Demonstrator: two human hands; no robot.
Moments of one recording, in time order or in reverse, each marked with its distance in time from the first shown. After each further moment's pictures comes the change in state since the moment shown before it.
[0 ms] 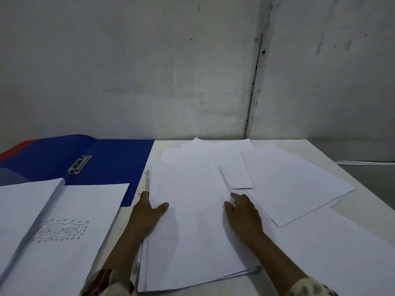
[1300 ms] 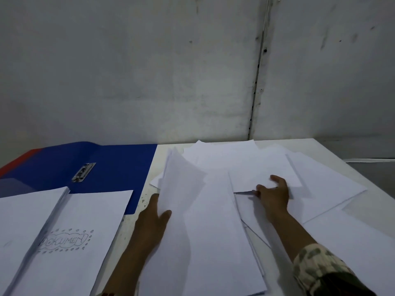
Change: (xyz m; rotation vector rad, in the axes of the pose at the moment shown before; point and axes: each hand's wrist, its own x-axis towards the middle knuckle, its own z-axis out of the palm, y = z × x) left_hand -0.011 0.006 -0.001 0.187 -0.001 0.101; right_hand 0.072 0.032 -0.023 0.948 0.326 0.339
